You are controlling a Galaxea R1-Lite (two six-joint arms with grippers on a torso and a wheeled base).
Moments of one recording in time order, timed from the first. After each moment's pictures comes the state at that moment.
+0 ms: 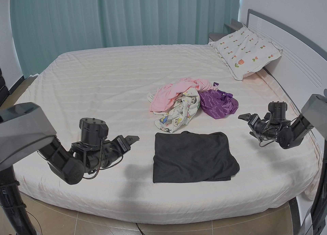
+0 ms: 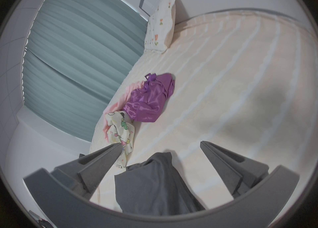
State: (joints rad) left arm -0.38 2.09 -0.73 -0.84 -0.02 -0.84; right arm 0.03 2.26 -1.04 -0.75 0.20 0.82
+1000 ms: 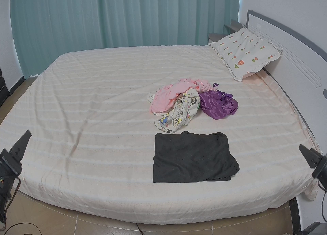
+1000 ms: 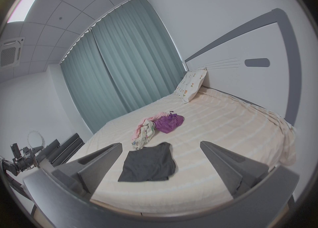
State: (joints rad) left arm -0.28 0.78 -0.24 -0.50 0.37 -0.51; right arm -0.05 0.90 -0.06 -0.74 0.17 0.39
